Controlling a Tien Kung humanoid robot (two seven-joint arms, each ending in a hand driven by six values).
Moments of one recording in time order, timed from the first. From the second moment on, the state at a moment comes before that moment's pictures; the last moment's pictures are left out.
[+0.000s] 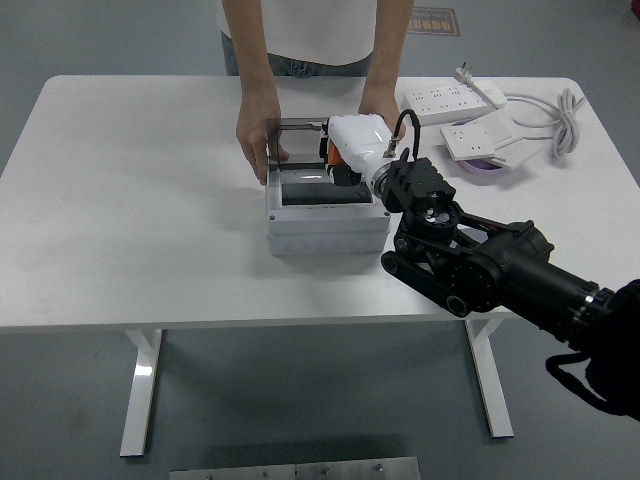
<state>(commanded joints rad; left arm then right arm) -0.14 0.19 -1.62 -0.32 1.68 0.16 0.55 0.92 -0.05 0.47 0.87 -1.91 -0.23 -0.35</state>
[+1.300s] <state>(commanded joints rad) -0.14 0.20 -1.64 -0.32 1.71 0.14 0.56 0.92 0.00 0.27 0.71 -1.73 -0.37 -0.34</state>
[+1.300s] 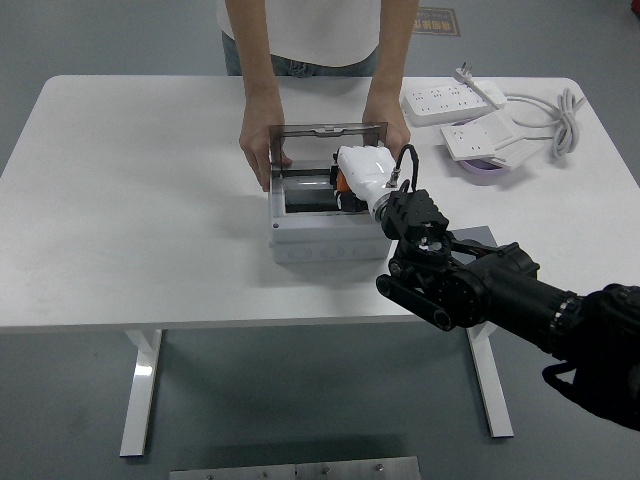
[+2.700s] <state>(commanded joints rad) -0.15 0.19 -1.64 -0.32 1.73 0.13 0.56 0.93 0.00 0.29 0.77 -1.67 -0.42 -0.26</state>
